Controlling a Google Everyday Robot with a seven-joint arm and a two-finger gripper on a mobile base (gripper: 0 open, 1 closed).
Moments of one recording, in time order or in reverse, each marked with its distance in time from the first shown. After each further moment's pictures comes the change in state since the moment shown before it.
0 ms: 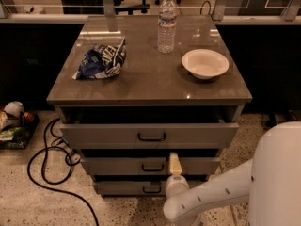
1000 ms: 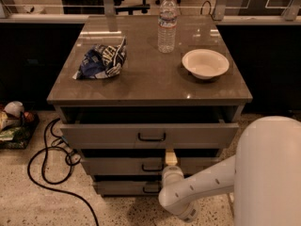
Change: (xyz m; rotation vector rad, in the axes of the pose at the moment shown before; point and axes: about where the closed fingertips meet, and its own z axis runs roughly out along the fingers) arm -0.007 -0.027 0.035 0.048 0.011 -0.052
